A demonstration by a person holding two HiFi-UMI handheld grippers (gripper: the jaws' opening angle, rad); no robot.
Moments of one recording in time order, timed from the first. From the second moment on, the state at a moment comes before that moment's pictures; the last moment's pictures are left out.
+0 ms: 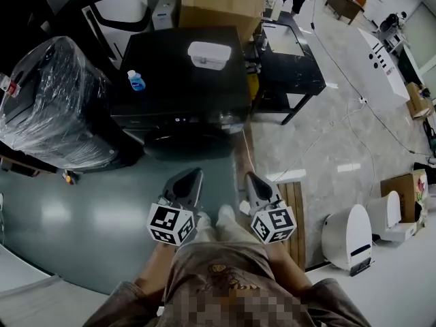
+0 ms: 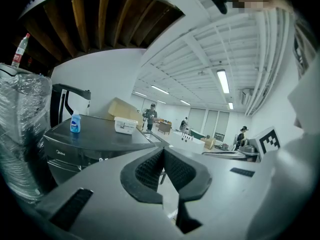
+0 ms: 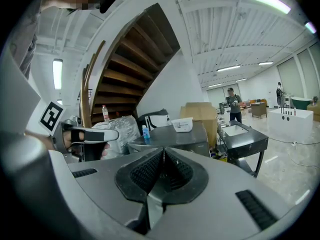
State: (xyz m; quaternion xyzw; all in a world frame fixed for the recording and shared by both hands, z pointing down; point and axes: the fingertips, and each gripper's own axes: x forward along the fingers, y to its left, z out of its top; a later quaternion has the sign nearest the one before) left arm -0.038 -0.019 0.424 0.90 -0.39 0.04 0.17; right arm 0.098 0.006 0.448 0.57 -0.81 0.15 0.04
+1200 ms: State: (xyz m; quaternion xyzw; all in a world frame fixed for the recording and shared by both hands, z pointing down) left arm -0.030 -0.087 0.452 0.88 -0.42 0.04 0.21; right arm 0.096 -0.143 0.544 0.54 -0.81 0.19 0.13
